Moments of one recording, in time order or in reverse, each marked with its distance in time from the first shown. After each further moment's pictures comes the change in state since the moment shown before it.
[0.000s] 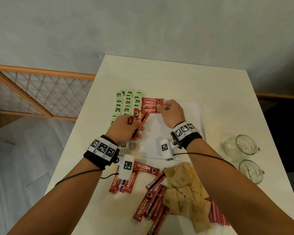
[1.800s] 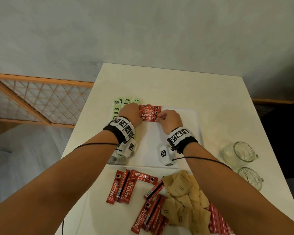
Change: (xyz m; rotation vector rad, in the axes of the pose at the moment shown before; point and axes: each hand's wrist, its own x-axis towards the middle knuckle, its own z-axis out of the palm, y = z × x) left_hand 0.104 0.029 0.012 0.949 0.133 0.192; right_hand 0.021 0.017 0.007 -0.214 -0.031 -0.019
